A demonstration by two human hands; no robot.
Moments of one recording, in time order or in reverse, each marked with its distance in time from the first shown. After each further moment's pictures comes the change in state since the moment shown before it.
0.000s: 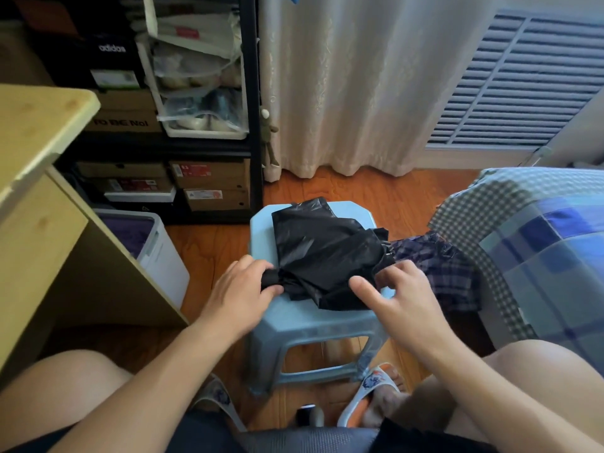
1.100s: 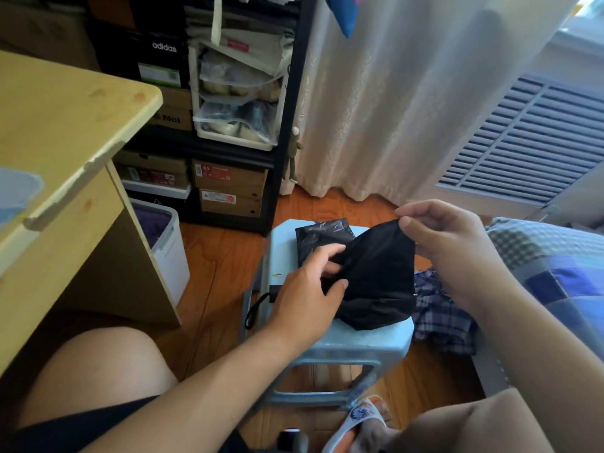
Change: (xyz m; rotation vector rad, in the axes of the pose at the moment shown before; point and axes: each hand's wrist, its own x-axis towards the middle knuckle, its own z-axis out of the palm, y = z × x) left_hand -0.008 0.062 -0.003 -0.718 0.212 0.115; right_hand 0.070 -0.081 -0.055 0.469 -0.020 -0.128
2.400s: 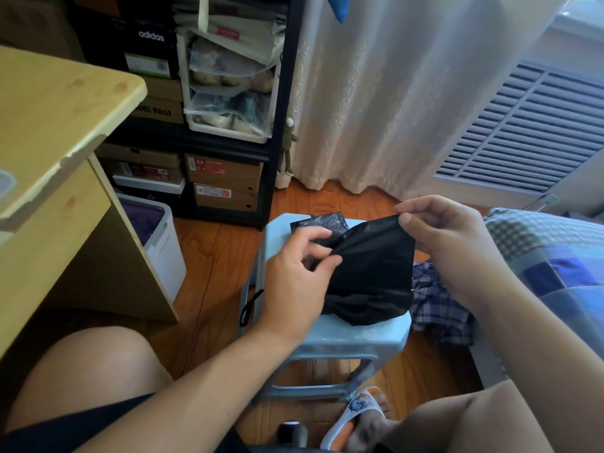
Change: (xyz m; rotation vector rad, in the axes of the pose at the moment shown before) left_hand 0.006 0.019 -0.001 -0.149 0.317 0.062; right_hand -0.003 0.003 -0.004 0.028 -0.017 0.009
